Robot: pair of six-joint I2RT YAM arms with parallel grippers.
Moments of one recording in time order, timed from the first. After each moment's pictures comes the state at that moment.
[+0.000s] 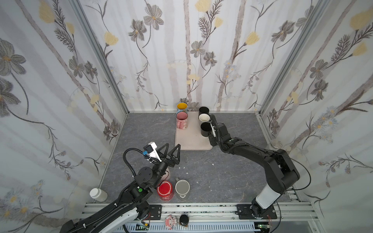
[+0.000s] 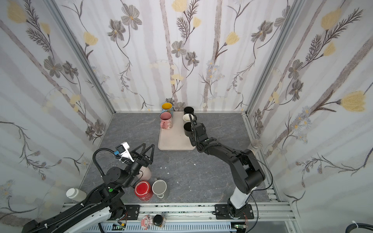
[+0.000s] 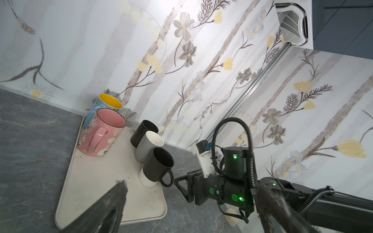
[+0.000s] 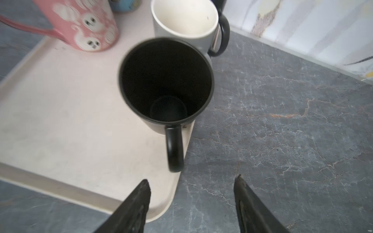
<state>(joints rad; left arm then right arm) -0.82 0.60 0.29 0.51 -0.35 -0.64 0.57 1.64 1.04 -0.09 0.26 0.07</state>
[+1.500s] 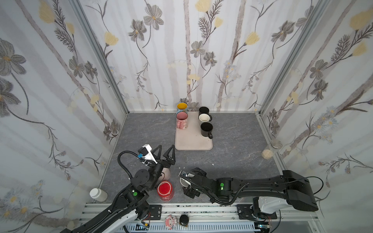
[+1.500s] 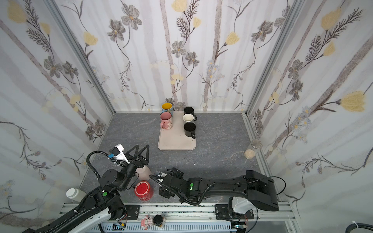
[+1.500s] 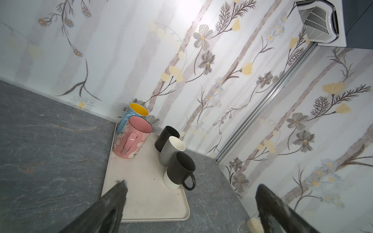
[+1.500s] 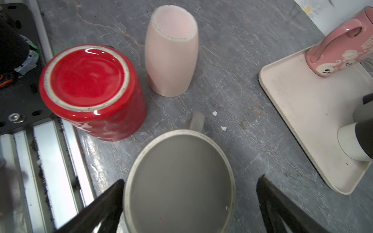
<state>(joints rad) -0.82 0.47 0.29 0.34 -0.46 -0.58 1.39 1.41 0.80 -0.14 0.40 0.07</state>
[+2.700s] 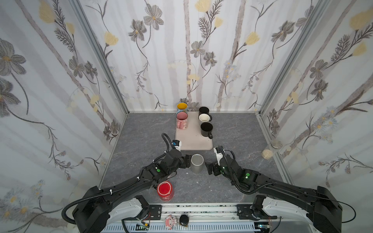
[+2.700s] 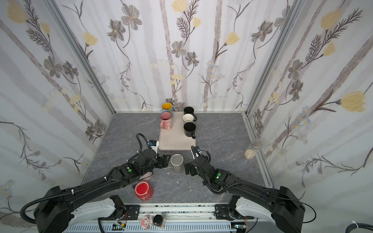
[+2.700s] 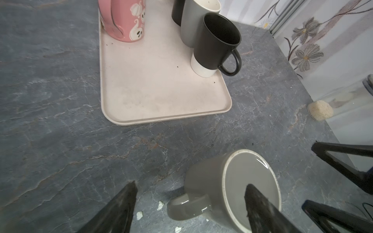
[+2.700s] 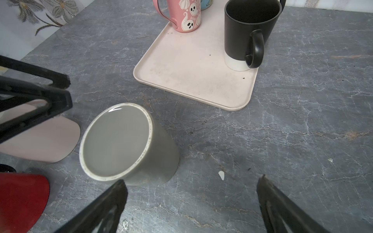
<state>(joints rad) -0.82 1.12 0.60 -0.08 -0.17 -0.60 0.96 1.04 0.54 -0.11 0.34 0.42</state>
